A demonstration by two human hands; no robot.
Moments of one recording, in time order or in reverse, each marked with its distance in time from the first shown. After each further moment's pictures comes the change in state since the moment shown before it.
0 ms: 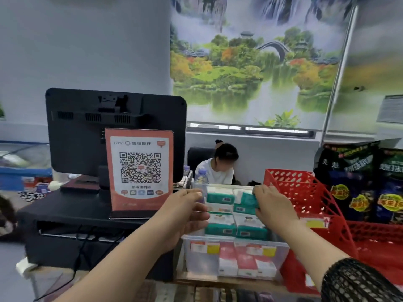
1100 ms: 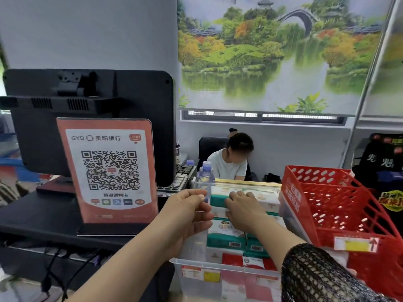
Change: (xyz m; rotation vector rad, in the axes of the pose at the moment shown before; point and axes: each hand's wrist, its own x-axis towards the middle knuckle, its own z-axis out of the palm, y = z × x) left_hand 0.085 -0.015 0.020 0.002 0.135 -0.002; right_hand 0.097 -0.036 0.109 -0.029 -0.190 -0.343
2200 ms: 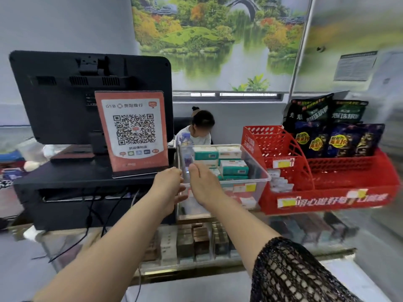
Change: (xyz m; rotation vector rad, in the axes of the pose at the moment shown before) left_hand -0.106 -0.028 -0.062 0.022 0.018 -0.092; right_hand -0.138 -0.188 -0.126 1.168 0.292 0.538
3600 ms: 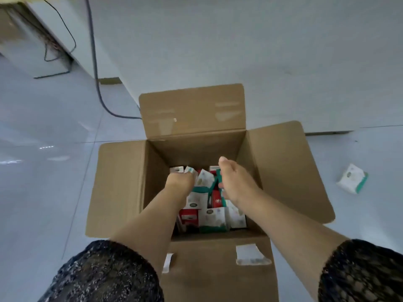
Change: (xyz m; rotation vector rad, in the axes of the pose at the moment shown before) left_hand 0.135 -0.736 -0.166 0.506 0.219 -0.724; right_hand -0.292 0.541 0.368 0.148 -0.472 0.878
